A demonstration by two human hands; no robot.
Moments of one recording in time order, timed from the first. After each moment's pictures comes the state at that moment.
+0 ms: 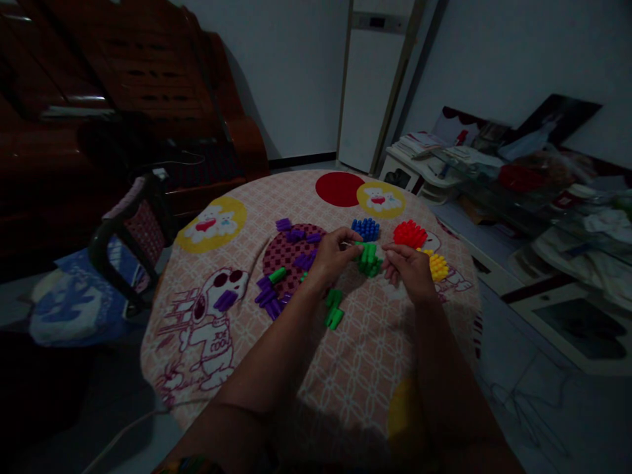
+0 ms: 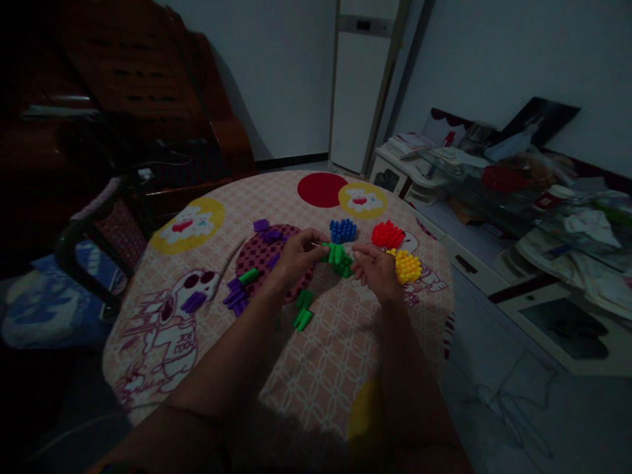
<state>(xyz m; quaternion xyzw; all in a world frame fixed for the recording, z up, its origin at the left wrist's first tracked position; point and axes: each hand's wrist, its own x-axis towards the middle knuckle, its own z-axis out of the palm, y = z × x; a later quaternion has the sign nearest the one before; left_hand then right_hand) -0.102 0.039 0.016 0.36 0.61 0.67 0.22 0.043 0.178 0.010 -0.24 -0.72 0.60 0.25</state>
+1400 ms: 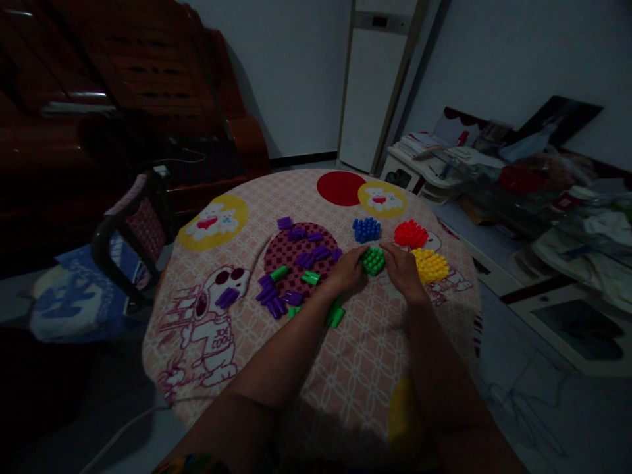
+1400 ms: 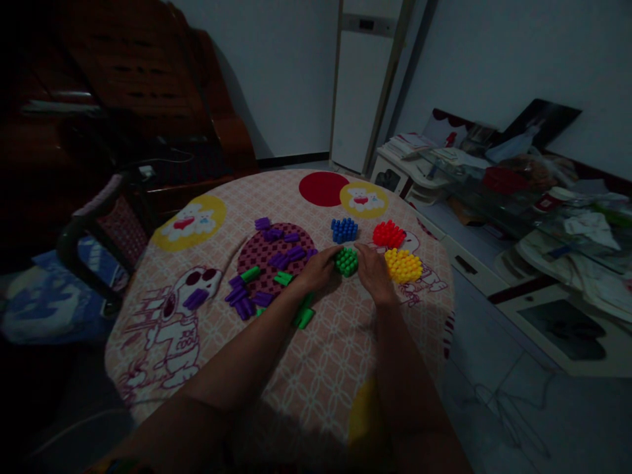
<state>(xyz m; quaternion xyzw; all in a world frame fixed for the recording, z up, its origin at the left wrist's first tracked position) -0.094 0.063 -0.041 0.49 0.73 0.45 0.14 0.026 0.204 -0.028 -0.19 -0.91 0.25 0.25</state>
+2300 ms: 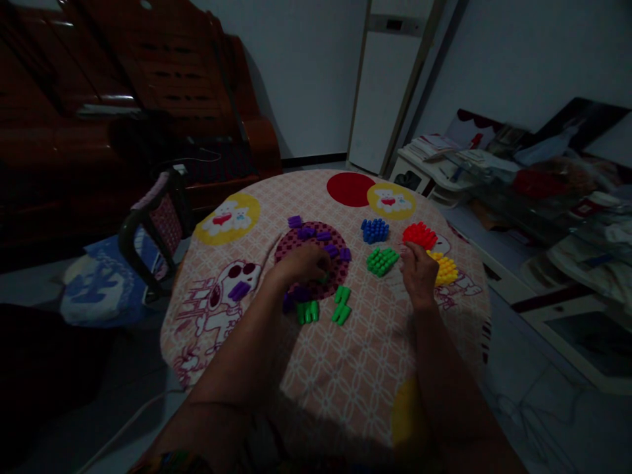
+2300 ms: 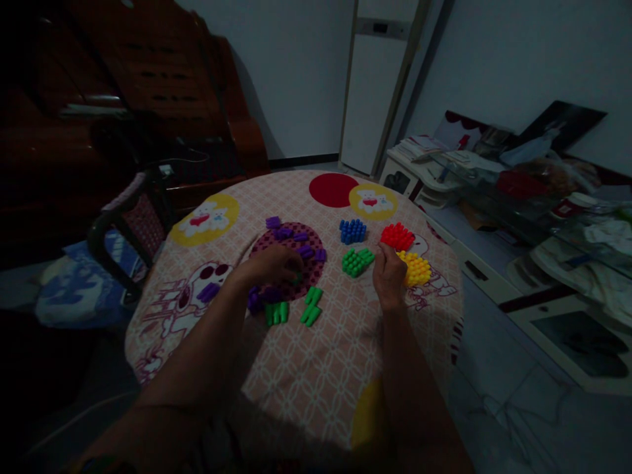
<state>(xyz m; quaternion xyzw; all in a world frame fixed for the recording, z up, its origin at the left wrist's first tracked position) -0.157 -0.035 0.028 0.52 0.83 0.12 0.19 0.035 0.201 -0.035 -0.29 -0.83 0.25 0.41</state>
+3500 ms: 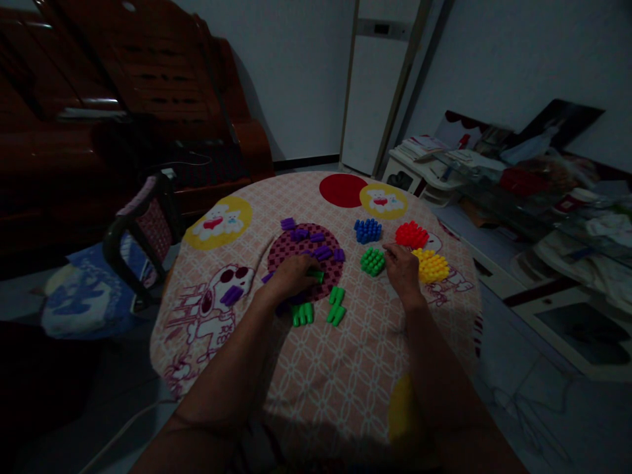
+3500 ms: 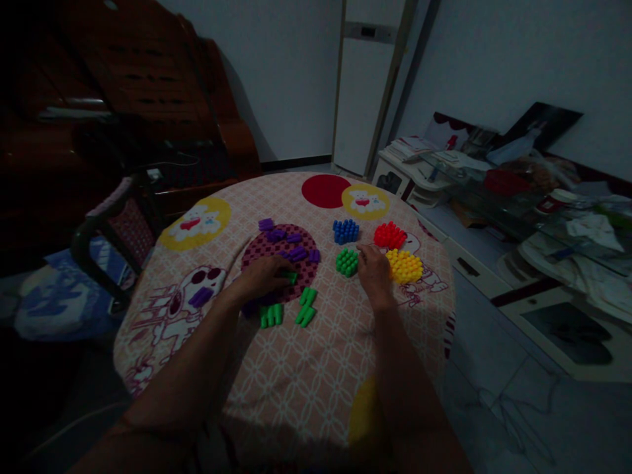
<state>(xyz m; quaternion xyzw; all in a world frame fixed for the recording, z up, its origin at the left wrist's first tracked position) -0.145 -0.050 0.000 0.50 0.84 0.16 0.14 0.024 0.197 -0.036 -0.21 -0.89 0.22 0.35</state>
